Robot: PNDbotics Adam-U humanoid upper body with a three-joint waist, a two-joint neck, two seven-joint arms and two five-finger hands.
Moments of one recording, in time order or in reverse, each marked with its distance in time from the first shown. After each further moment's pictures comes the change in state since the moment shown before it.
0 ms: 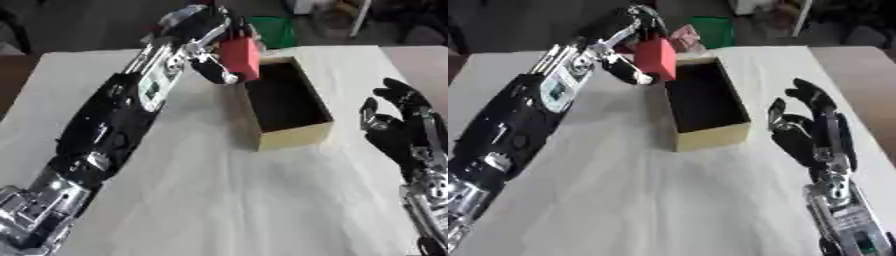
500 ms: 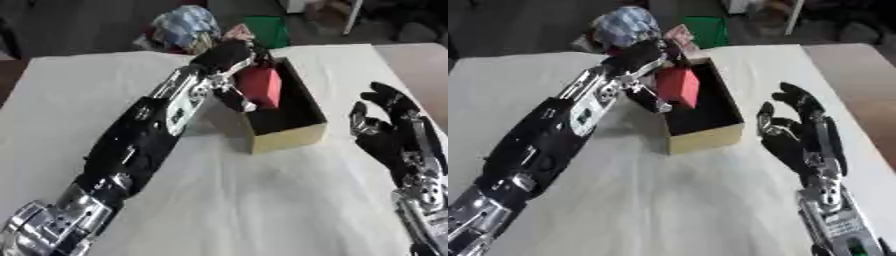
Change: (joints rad) left arm 0.031 -0.051 -0.019 0.024 -0.082 -0.054 0.024; right arm -0.012 0.015 0.018 -0.001 -0.003 -0.008 0.015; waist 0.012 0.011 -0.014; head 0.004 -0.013
